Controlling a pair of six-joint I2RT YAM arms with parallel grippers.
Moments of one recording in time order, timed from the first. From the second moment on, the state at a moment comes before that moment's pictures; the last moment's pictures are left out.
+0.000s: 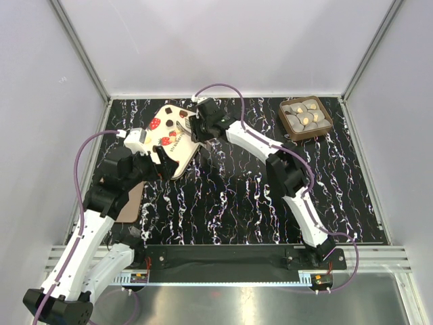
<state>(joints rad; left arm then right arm) -0.29 0.75 0.82 -0.53 0.15 -0.39 0.71 2.36 2.11 -0.48 -0.05 0.31</state>
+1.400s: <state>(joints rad) -0.29 0.75 0.82 -0.53 0.14 -0.39 0.74 2.32 2.09 -0.51 0.02 0.25</state>
